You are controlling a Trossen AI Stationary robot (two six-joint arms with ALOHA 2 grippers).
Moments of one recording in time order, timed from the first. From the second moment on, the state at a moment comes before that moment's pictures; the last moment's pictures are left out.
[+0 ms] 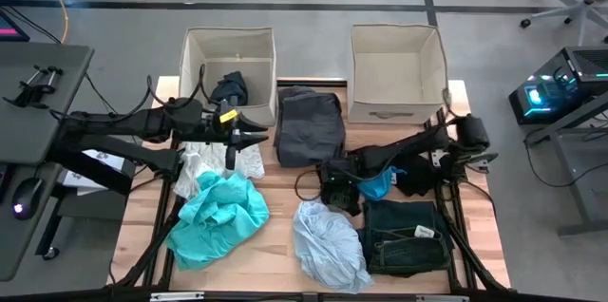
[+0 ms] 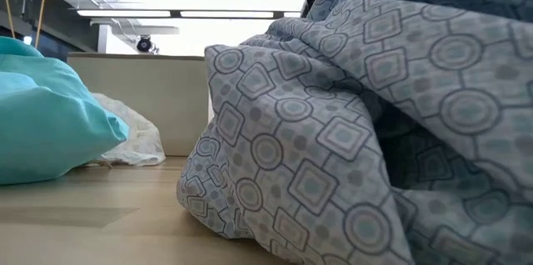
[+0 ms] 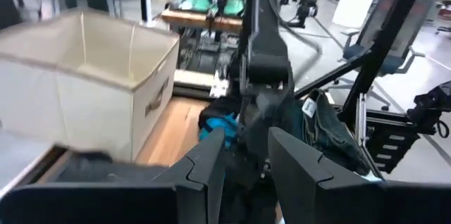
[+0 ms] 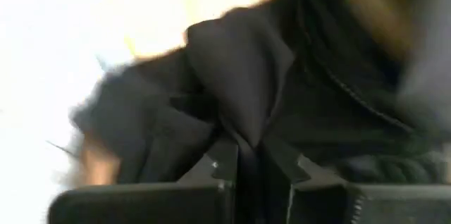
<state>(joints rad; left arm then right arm) -0.03 0.94 0.95 -0.20 -0.10 -0.11 0.10 1.76 1.10 -0.53 0.05 0.41</state>
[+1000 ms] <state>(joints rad) -0.07 1.44 0.96 0.15 -0.29 -0.08 -0.01 1.54 1.40 -0.66 -0.01 -0.28</state>
